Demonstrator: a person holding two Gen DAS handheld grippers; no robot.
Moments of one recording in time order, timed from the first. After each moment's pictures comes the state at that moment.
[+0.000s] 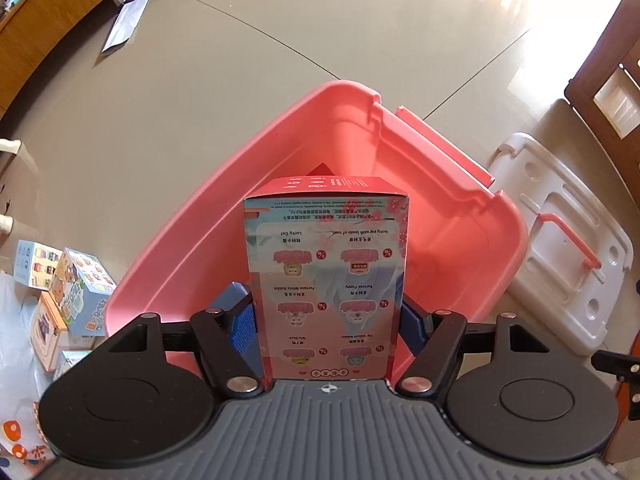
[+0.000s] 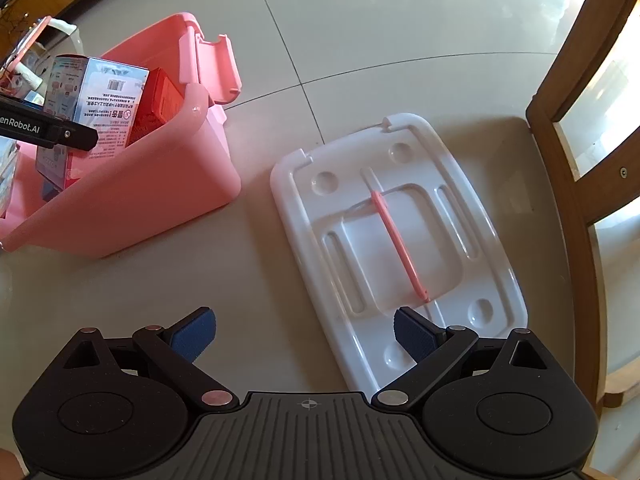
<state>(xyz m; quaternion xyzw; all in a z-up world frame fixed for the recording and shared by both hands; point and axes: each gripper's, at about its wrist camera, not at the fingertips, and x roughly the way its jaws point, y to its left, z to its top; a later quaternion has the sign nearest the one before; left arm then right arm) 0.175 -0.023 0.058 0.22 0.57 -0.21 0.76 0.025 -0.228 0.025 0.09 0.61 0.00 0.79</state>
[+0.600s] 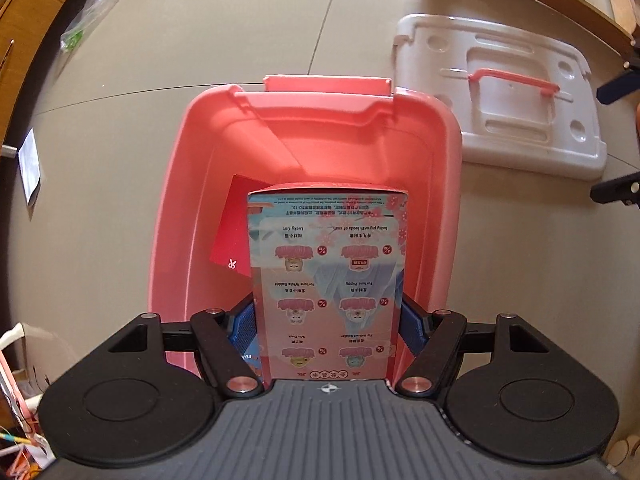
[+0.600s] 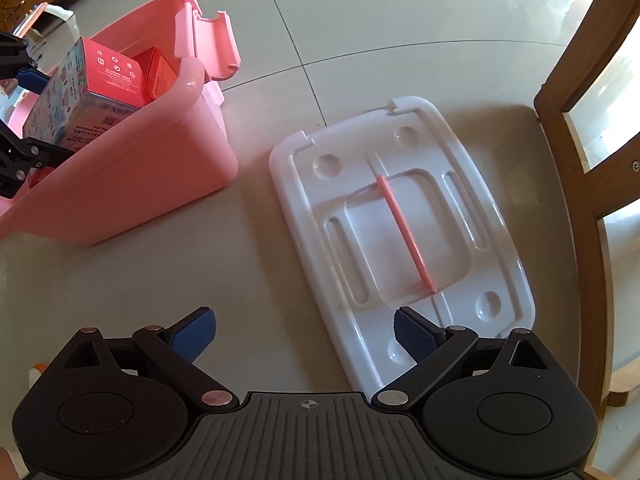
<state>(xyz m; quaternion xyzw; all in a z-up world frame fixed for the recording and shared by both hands) 0.148 -0.062 0.047 0.47 0.52 -0.35 0.62 0.031 -0.223 0.009 0.08 0.63 0.00 0.78</state>
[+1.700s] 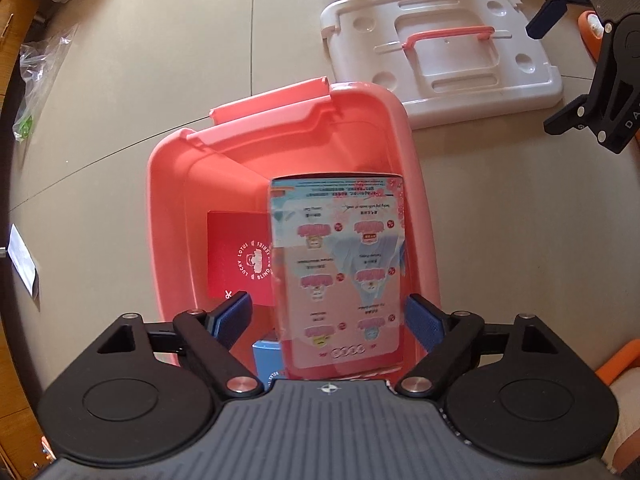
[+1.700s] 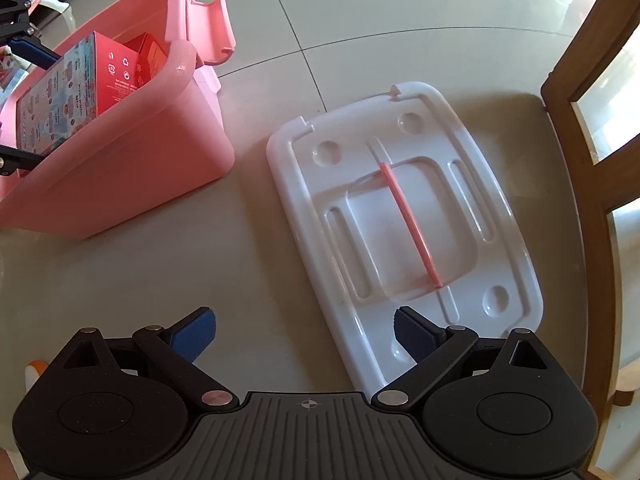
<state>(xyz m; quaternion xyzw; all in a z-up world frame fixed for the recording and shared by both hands) 0.141 -0.060 0.057 0.54 0.46 -0.41 0.57 0.034 -0.224 -0.002 0.08 0.64 0.00 0.76</state>
